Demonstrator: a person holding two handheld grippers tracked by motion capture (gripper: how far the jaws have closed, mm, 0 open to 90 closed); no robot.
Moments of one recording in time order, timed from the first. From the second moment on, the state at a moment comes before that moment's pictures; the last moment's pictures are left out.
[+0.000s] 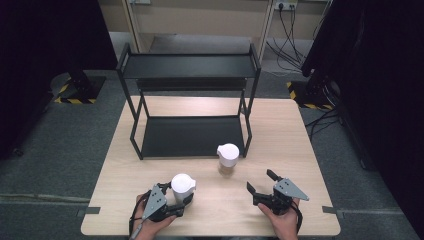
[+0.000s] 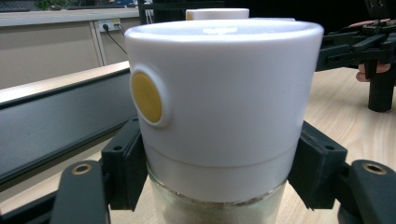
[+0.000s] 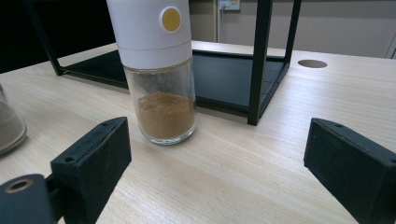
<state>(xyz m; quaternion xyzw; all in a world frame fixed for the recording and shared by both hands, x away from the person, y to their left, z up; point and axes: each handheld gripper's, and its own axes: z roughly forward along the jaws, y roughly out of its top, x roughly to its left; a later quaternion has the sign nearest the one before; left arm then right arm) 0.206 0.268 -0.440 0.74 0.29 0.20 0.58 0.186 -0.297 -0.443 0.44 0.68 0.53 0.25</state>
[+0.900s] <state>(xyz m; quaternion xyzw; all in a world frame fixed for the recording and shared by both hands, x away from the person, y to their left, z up) 0.214 0.261 -0.406 0.71 0.31 0.23 0.59 0.186 -0.297 -0.443 0.44 0.68 0.53 0.24</state>
